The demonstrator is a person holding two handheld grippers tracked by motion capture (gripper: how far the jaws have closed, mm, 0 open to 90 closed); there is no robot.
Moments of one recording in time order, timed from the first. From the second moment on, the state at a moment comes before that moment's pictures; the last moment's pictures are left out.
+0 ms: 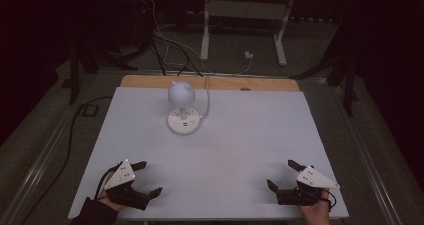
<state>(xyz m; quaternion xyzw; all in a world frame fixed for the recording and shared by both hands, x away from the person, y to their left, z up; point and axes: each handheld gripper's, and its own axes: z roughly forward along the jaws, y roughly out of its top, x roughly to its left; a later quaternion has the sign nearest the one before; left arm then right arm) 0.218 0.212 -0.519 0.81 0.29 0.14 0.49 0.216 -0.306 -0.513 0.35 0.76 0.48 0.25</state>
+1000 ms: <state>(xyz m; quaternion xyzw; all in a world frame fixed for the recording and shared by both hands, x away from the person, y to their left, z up) 0.218 0.209 -0.520 0.82 0.28 0.14 0.48 0.214 -0.303 -0.510 0.35 0.76 0.49 0.25</state>
